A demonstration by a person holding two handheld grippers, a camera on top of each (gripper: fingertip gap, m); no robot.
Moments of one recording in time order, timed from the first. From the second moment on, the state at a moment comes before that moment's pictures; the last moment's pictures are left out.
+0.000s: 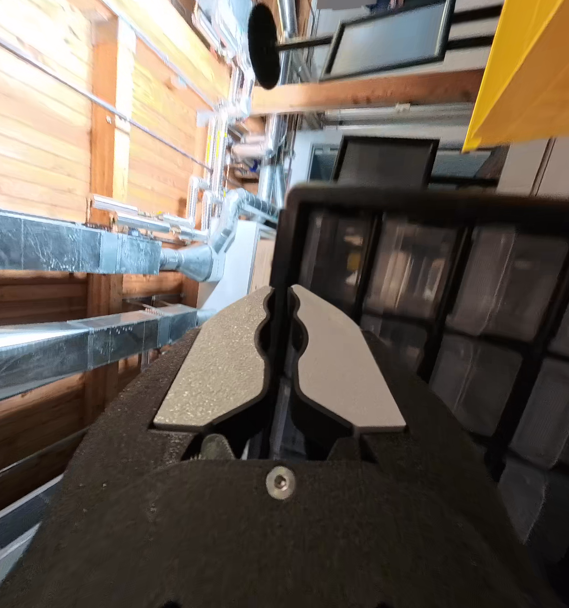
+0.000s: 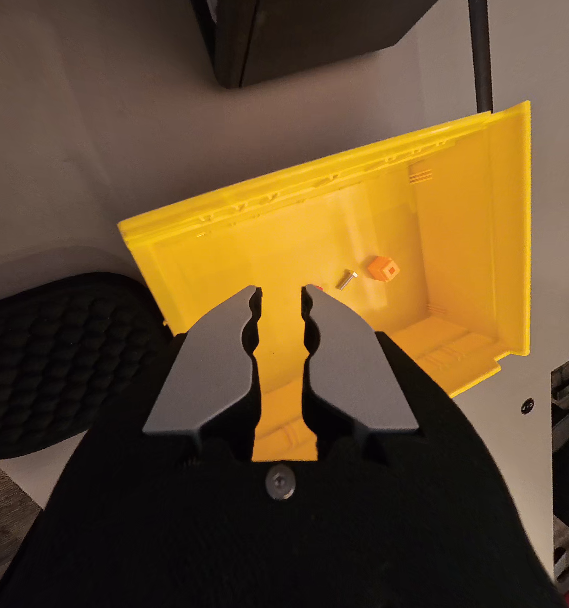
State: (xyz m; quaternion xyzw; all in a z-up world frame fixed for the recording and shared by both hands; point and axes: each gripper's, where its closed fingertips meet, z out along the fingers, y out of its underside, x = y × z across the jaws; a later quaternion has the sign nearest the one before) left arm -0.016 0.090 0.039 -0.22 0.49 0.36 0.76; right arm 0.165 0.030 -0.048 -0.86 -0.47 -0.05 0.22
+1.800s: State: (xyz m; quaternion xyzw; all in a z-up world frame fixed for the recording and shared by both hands) left arm -0.020 0.044 0.036 -0.20 0.50 0.35 0.76; right arm -0.019 0.069 0.018 -0.61 -0.79 0.02 0.01
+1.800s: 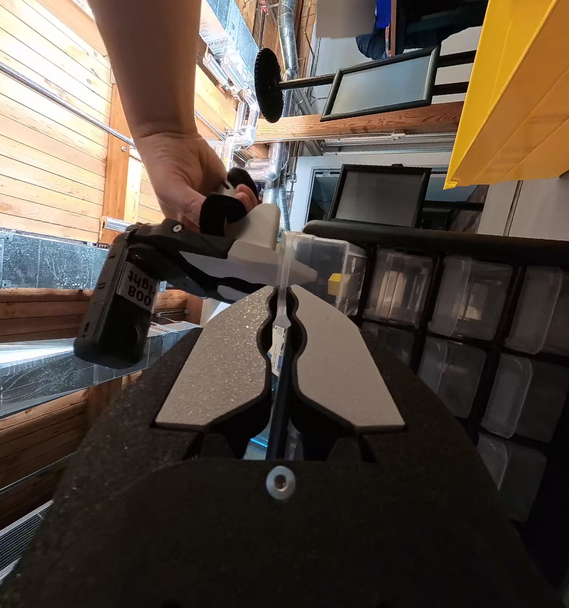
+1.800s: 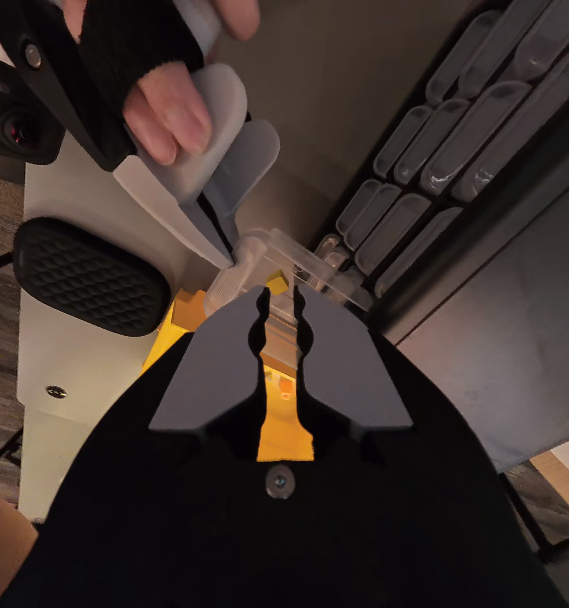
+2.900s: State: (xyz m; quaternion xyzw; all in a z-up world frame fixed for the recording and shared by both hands) left arm -0.022 0.031 0.031 -0.19 0.51 0.35 0.77; right arm -0.018 0.053 0.000 -0.52 -0.85 0.03 -0.01
